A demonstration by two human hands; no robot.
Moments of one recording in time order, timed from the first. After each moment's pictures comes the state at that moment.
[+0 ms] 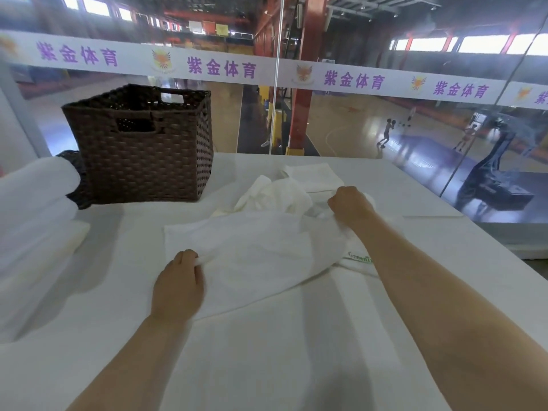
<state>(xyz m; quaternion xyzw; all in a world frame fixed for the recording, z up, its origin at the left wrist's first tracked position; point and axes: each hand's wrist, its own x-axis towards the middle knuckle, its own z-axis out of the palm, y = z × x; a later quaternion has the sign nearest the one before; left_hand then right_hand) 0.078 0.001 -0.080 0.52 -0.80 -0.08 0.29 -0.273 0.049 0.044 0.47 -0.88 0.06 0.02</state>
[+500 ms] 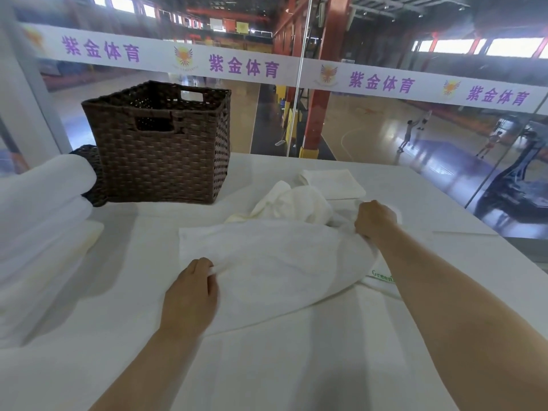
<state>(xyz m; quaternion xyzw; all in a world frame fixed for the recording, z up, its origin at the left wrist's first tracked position) 0.078 -0.005 -0.081 0.52 -0.79 -0.09 0.30 -0.312 0.008 0.016 0.42 -0.91 -0.05 0.04</state>
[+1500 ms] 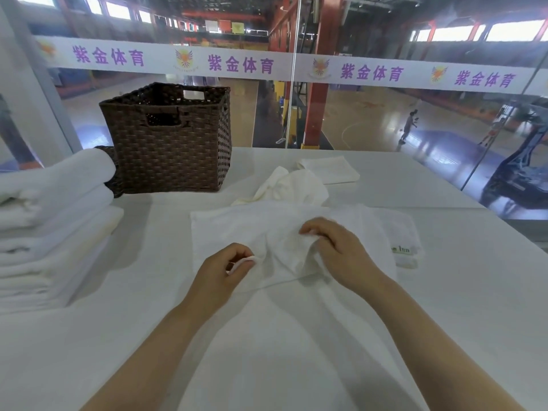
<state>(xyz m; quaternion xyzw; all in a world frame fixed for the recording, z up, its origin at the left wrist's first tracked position) 0.084 0.061 -0.040 0.32 -0.78 -0.38 0.37 -0.137 0.168 0.026 0.60 -0.69 0.39 -0.14</state>
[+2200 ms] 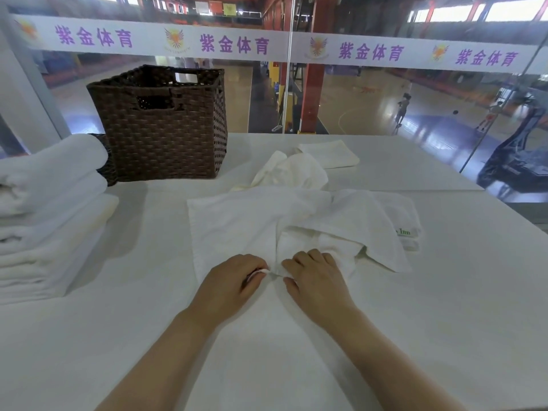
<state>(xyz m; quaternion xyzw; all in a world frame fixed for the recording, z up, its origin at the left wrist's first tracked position) 0.086 0.070 -0.078 0.27 -0.91 -0.18 0.27 -0.100 0.168 -0.077 0.67 -0.71 0.14 0.16</state>
